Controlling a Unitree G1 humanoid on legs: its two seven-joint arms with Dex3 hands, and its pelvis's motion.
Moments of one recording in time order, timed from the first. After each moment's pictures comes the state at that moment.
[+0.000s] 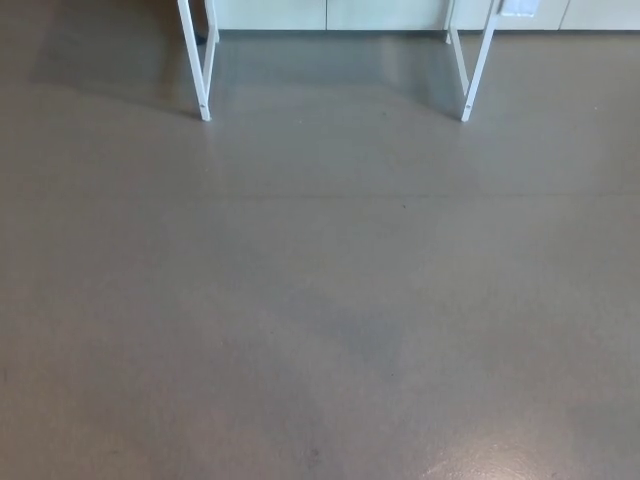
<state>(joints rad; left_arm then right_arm) 0.13 0.40 0.51 1.09 -0.18 0.02 -0.28 0.20 -0.37 -0.39 1.05 0.09 -0.11 0.21</state>
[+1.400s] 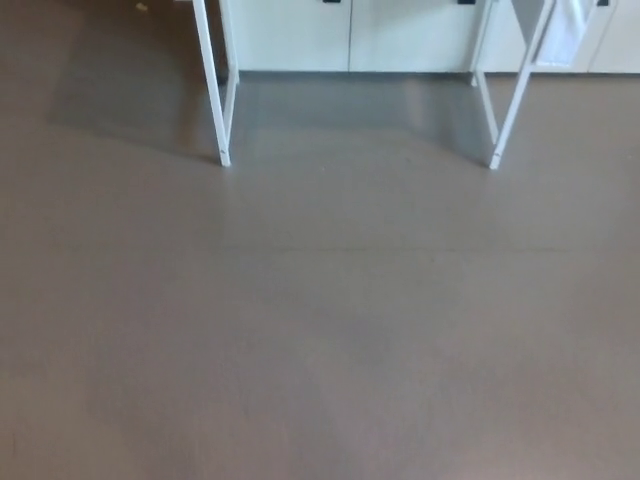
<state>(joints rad) 0.16 0.37 0.34 1.11 -0.17 -0.13 -0.30 0.18 -0.36 -0.34 1.13 0.14 -0.19 0.31</state>
